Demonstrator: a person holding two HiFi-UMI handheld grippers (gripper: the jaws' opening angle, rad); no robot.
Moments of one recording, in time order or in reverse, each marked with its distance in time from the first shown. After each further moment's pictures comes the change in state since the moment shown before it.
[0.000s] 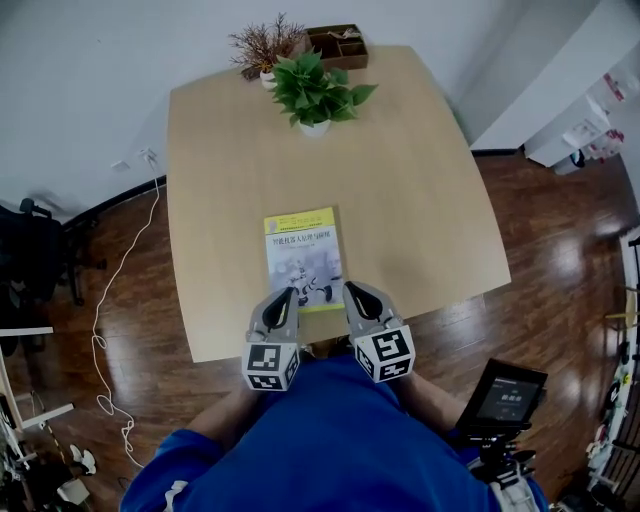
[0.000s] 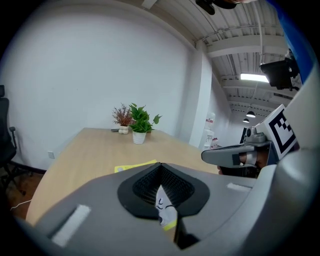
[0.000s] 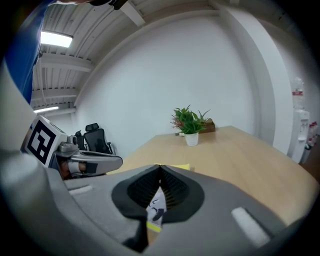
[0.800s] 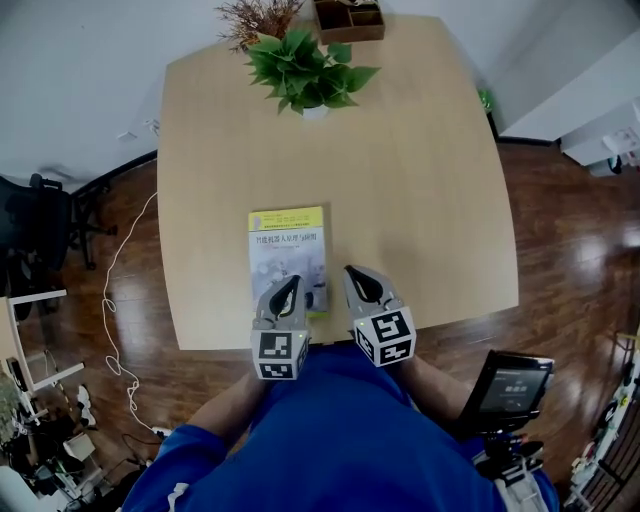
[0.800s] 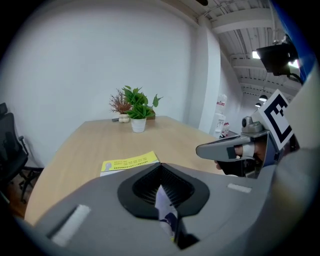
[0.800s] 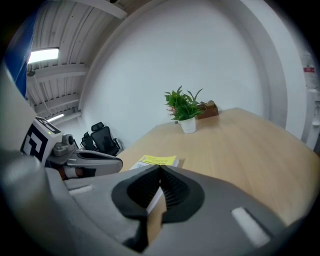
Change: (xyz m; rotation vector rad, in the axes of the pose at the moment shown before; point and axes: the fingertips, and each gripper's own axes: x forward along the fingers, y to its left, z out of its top) left arm 0.092 -0.028 -0.020 0.052 0.168 0.130; right arm 0.052 -0.089 -0.024 0.077 0.127 0.131
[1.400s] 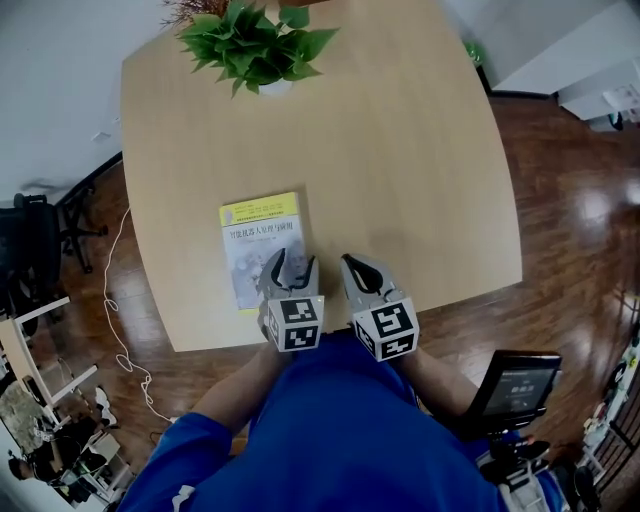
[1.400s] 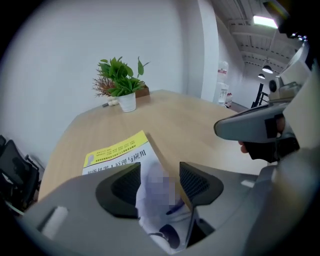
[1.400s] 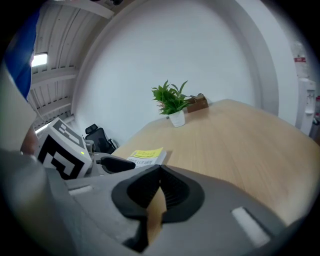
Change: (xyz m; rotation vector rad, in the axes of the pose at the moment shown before) left arm 0.080 -0.024 -0.044 0.150 0.299 0.058; right arm -0.002 -0.039 -0.026 0.088 0.043 -0.036
